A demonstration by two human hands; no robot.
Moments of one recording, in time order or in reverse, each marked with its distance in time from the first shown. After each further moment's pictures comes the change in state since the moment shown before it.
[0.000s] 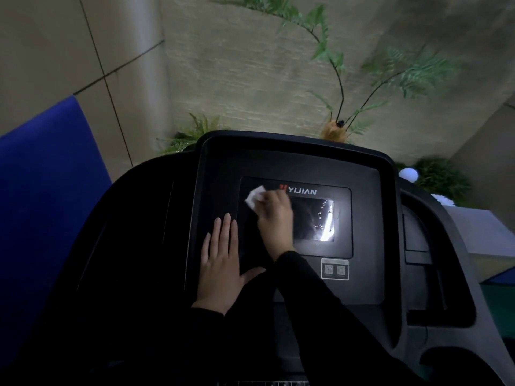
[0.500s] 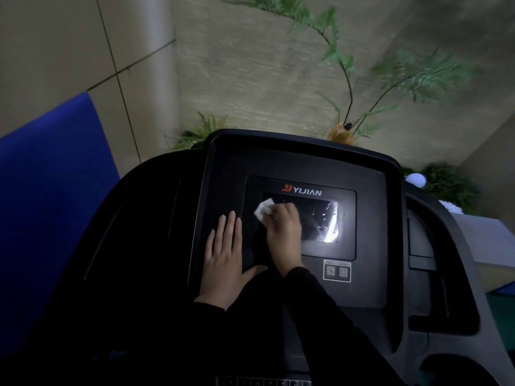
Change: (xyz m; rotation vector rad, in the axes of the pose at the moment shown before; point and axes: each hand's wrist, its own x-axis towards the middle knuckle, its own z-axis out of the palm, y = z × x) left_hand -0.001 0.000 -0.002 -0.007 0.027 0.003; right_hand -0.025 0.008 -0.012 0.007 0.005 0.003
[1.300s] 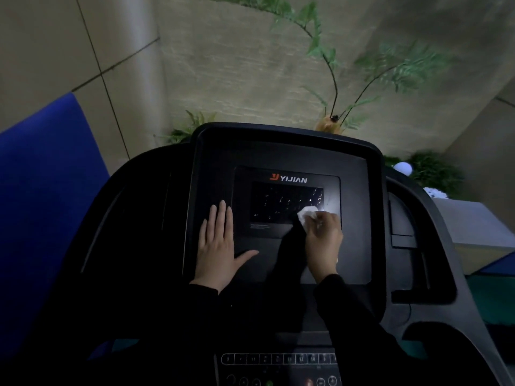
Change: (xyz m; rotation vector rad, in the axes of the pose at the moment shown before) left_hand -0.002 0.000 -0.003 -0.020 -0.034 0.013; right_hand -0.027 0.031 -0.081 -0.052 0.174 0.338
